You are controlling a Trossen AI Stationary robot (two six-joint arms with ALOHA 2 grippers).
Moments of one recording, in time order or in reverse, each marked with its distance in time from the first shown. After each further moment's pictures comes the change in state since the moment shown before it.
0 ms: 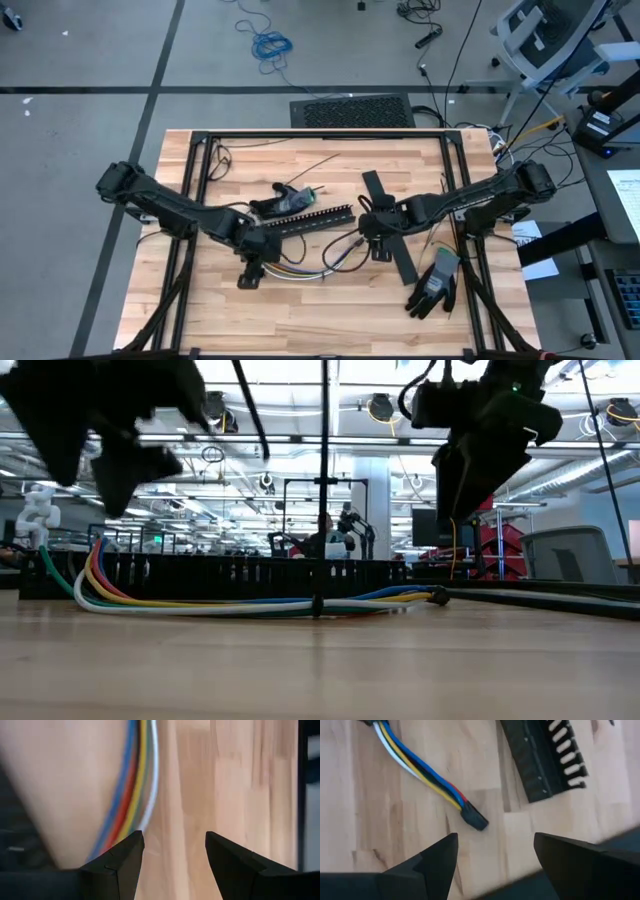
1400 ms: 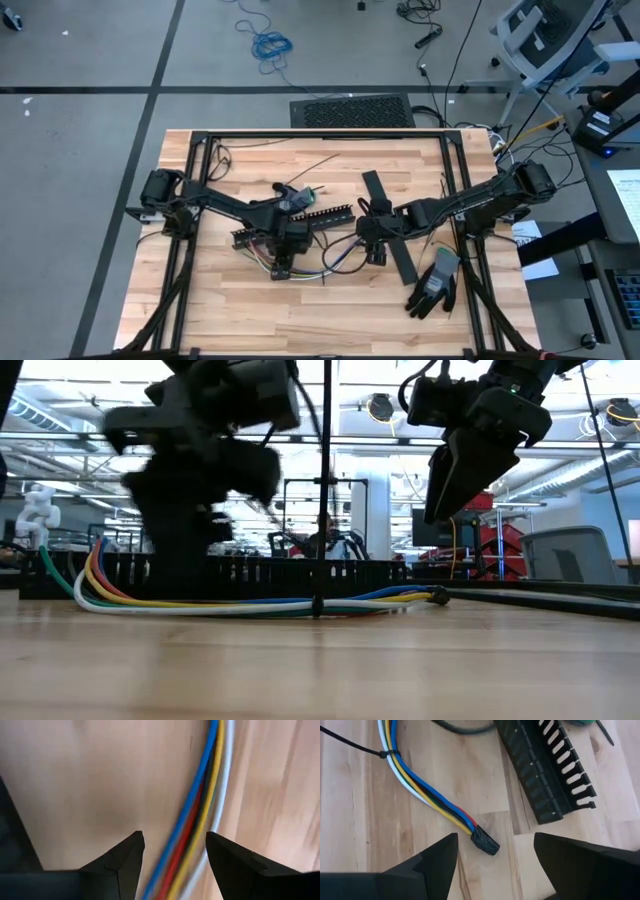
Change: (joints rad) left arm 0.160 0.345 0.158 0.081 0.053 0.015; right arm 0.033 0.000 -0.050 0.154 0.037 0.051
